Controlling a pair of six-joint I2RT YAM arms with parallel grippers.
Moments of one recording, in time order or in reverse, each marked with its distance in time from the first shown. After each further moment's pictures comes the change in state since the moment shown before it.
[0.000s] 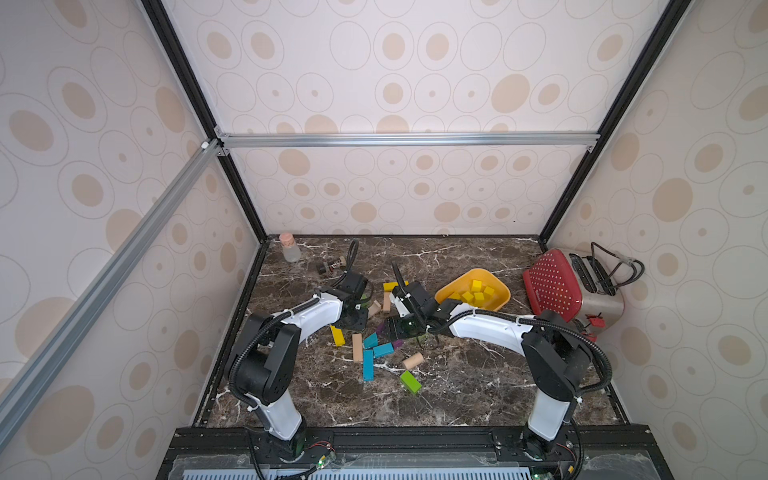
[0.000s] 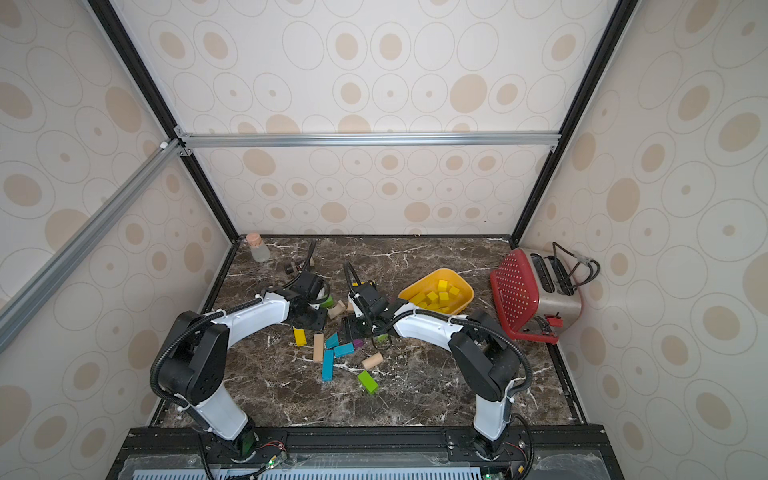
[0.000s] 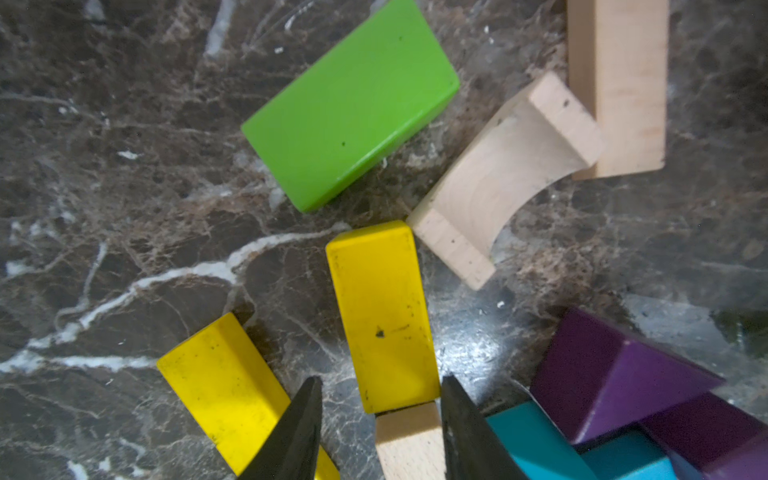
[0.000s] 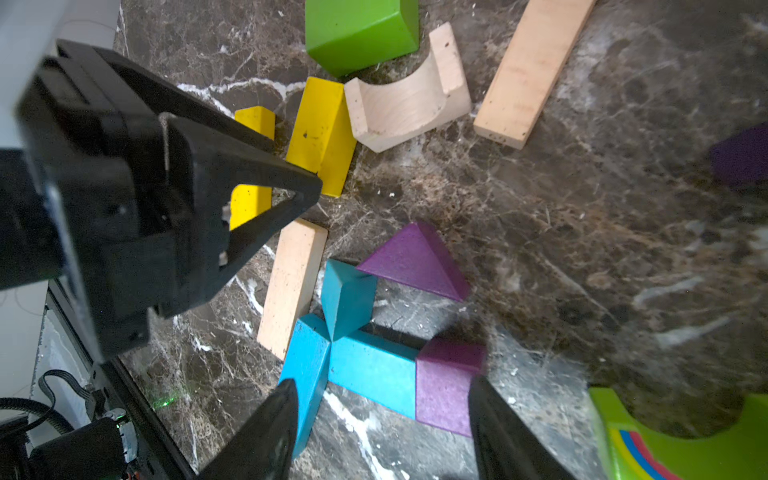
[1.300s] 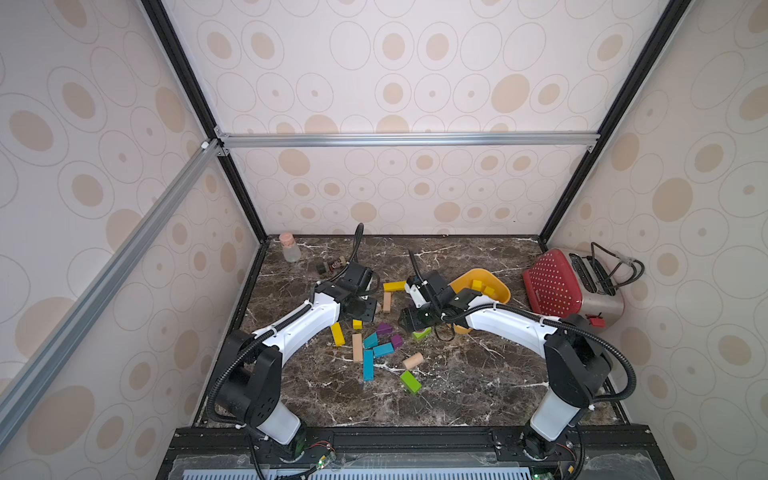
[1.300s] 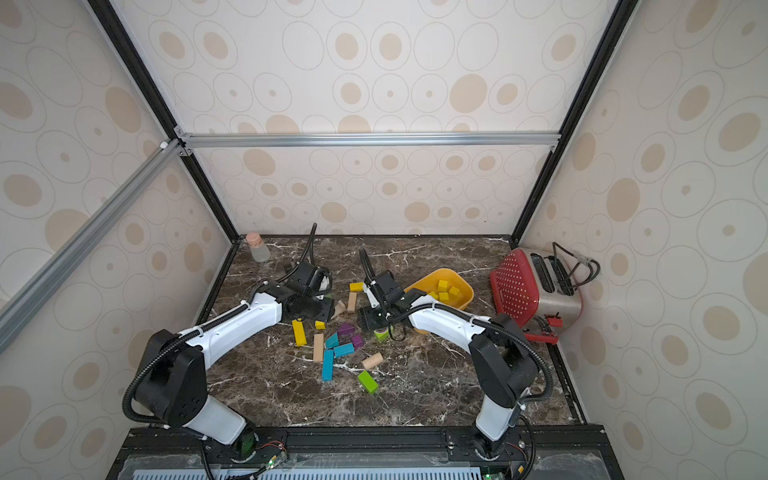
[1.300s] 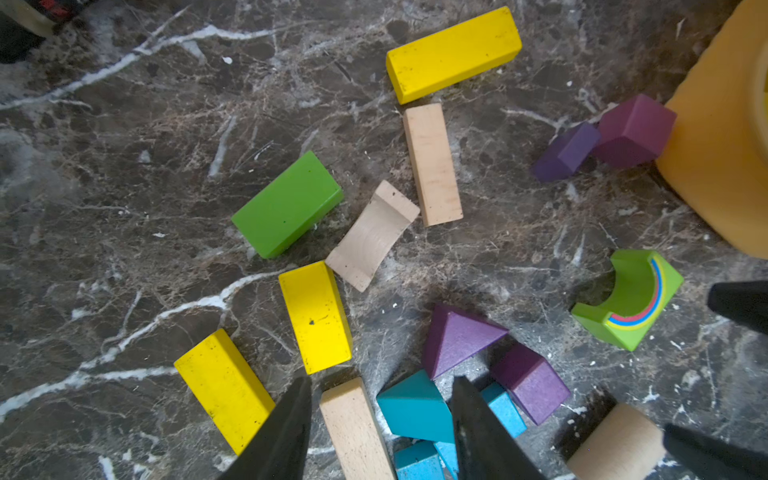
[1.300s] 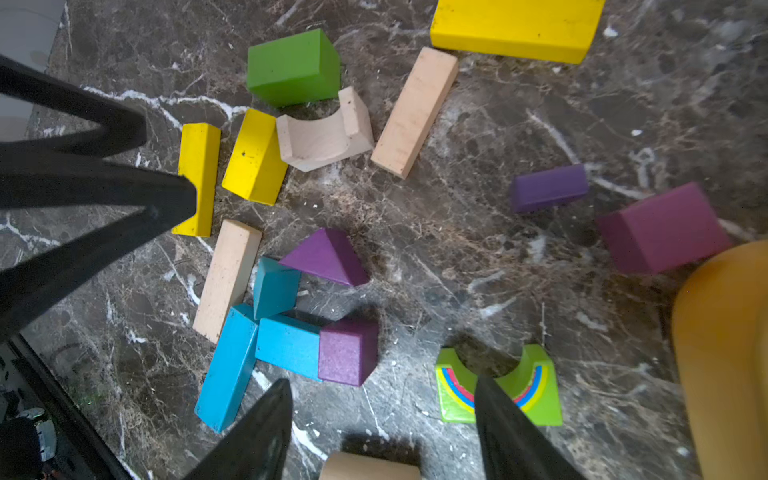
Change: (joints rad) left arm -0.068 -0.143 0.066 -0.031 0.020 -0.002; right arm -0.089 -0.090 0.000 -0.130 0.061 -0.180
